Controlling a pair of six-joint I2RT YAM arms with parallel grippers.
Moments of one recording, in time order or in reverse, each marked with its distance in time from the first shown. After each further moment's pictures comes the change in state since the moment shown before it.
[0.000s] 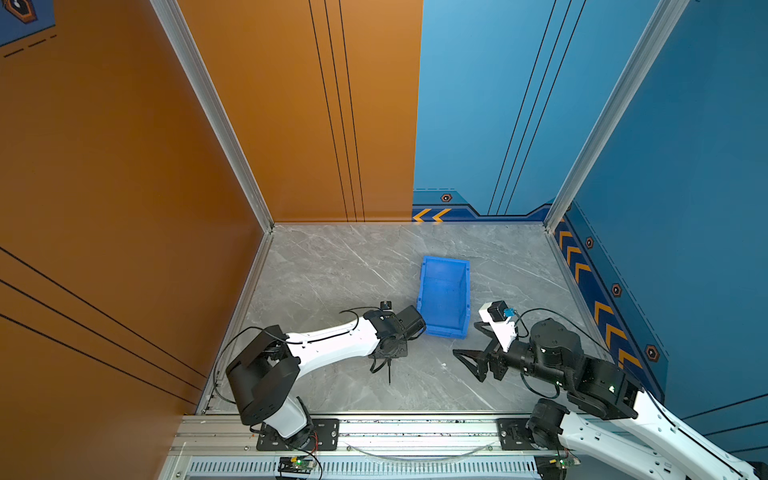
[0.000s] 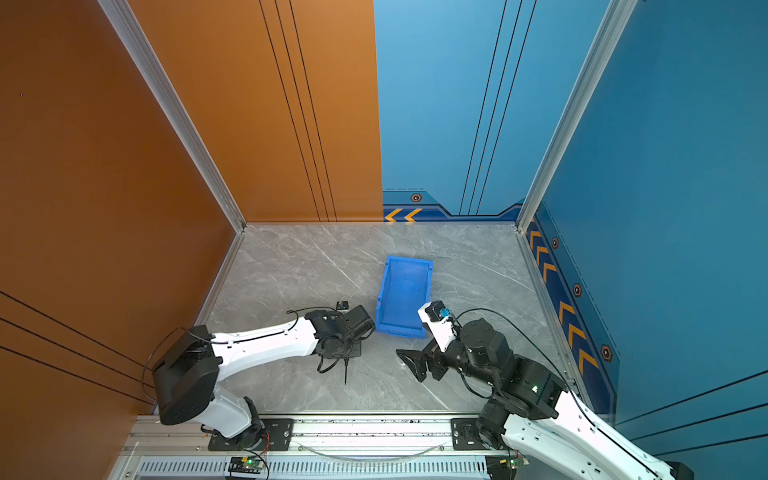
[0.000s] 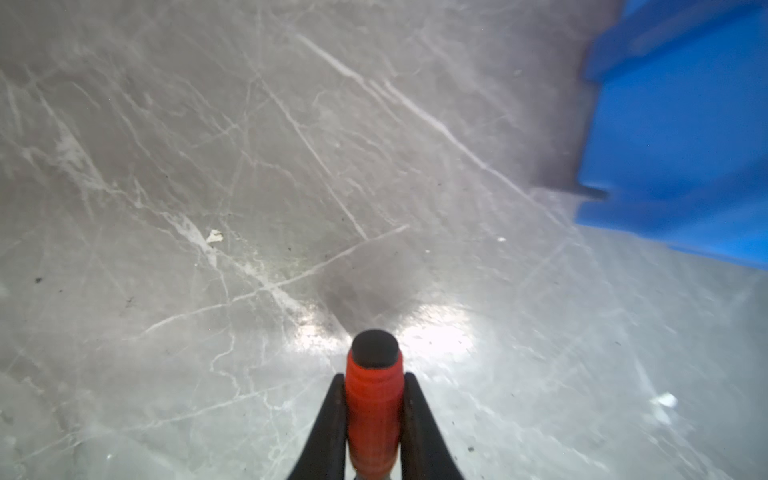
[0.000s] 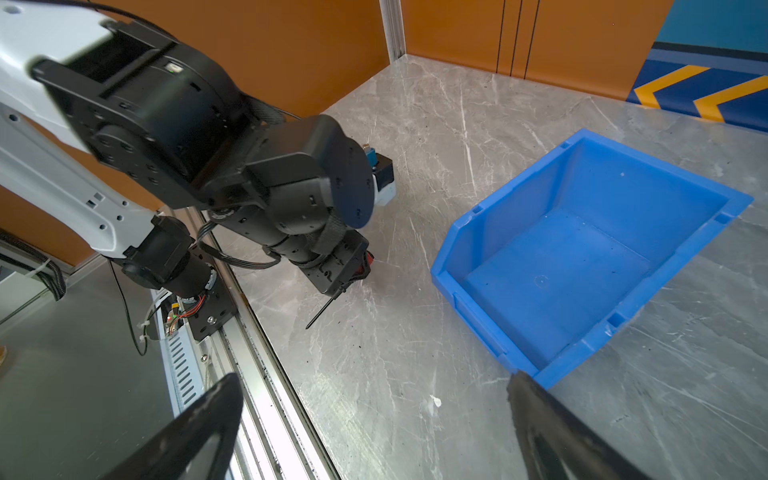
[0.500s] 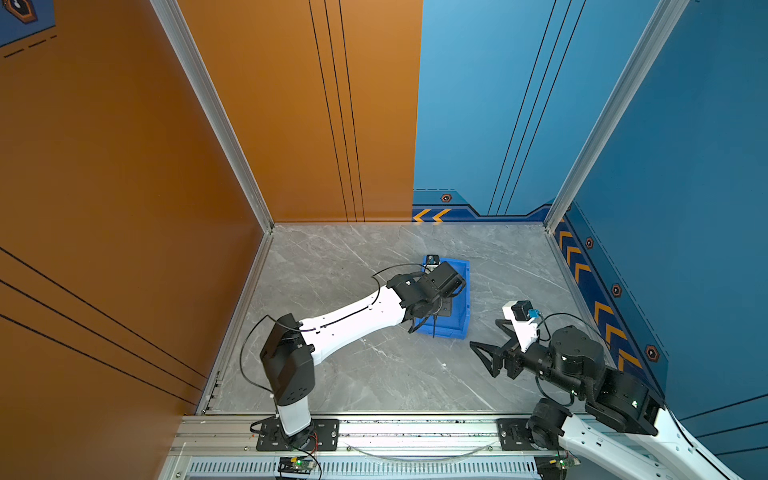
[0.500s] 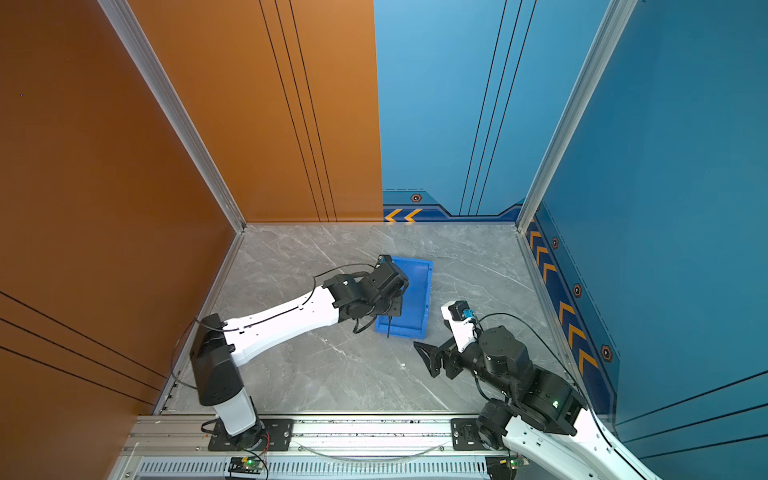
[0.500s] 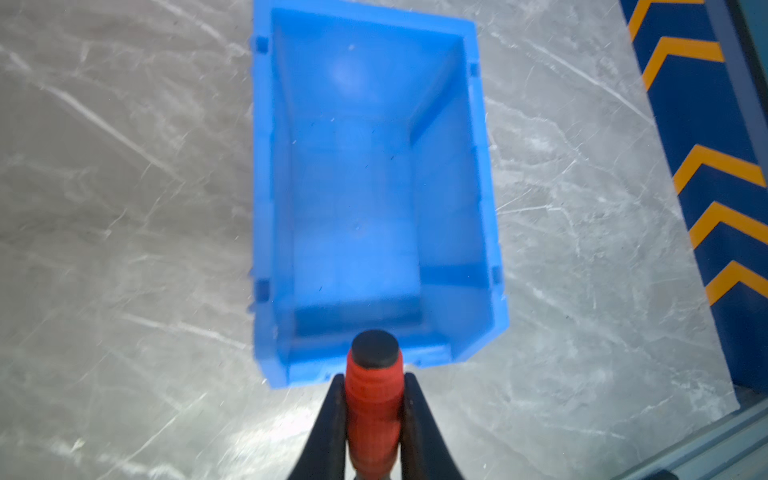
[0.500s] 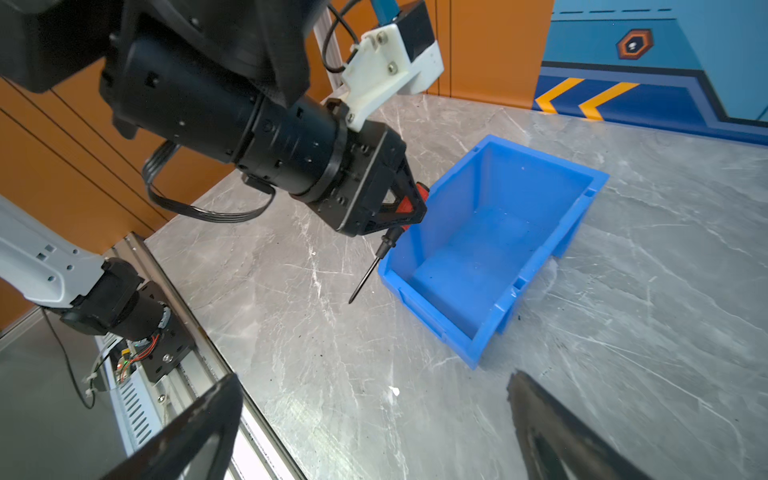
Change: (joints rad) left arm -0.005 0.306 0.666 -0.006 -0.014 0.214; right arm -0.063 -0.131 0.005 -0.105 0.131 0.048
